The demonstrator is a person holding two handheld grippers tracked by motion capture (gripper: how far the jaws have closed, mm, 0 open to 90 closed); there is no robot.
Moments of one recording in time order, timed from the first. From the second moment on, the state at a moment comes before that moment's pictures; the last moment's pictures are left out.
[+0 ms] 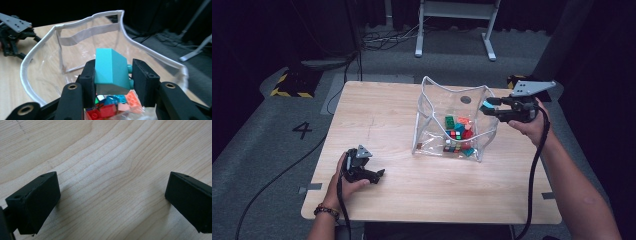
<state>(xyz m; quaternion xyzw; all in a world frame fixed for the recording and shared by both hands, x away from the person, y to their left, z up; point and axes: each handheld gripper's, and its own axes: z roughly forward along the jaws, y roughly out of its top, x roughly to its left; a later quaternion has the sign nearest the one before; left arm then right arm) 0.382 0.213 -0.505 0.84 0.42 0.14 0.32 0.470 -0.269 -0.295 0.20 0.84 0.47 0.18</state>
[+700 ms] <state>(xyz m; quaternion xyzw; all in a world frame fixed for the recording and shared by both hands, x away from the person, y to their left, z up) 0.382 0.213 -0.505 0.84 0.42 0.14 0.32 0.519 -0.215 -0.325 0.15 0.93 0.32 0.12</state>
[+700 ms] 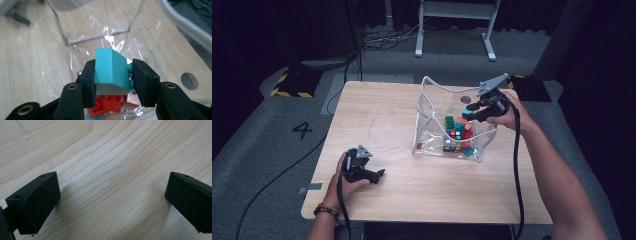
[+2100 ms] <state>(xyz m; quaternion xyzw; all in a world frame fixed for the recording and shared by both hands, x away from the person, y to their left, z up) 0.382 0.213 -0.505 0.84 0.42 0.14 0.32 0.519 -0.237 -0.322 0.19 0.96 0.19 0.11</state>
